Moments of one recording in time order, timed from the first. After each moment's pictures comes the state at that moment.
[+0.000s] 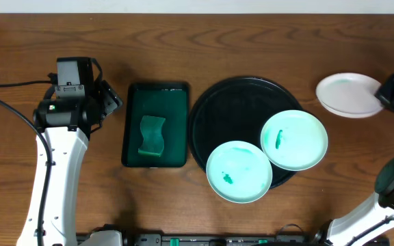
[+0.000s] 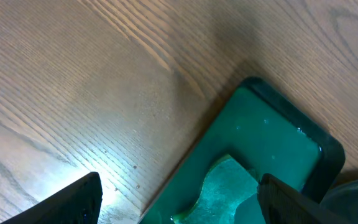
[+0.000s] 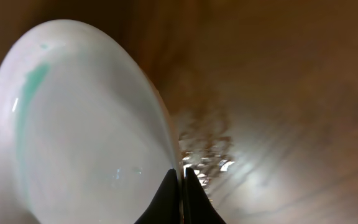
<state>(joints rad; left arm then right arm) 0.06 1.35 1.23 -0.93 -0.14 -0.57 -0.49 1.94 1.68 -1.11 -0.01 0.30</state>
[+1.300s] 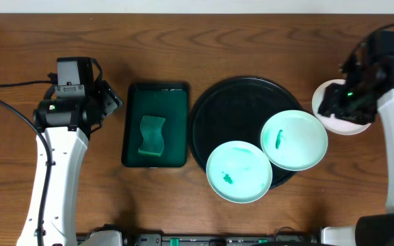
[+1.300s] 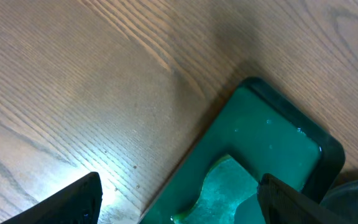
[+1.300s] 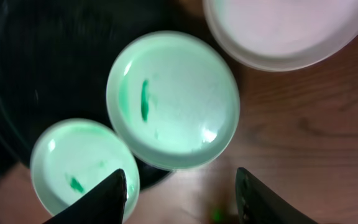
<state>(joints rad) 0.06 1.35 1.23 -0.93 -0.14 -0.57 -0.06 1.58 1.62 -1.45 -0.09 0.16</state>
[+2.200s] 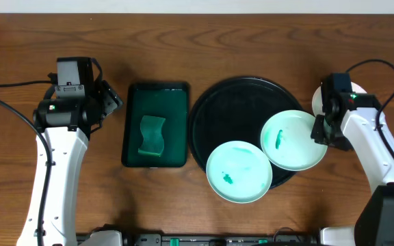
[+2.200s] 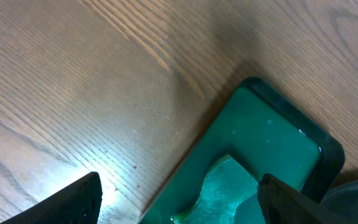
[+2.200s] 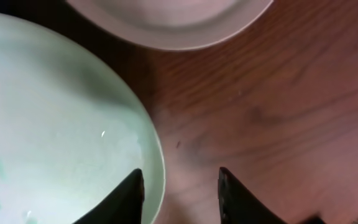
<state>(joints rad) 0.06 1.35 1.23 -0.93 -0.14 -0.57 -0.01 1.58 1.08 -1.02 0.31 0.39</state>
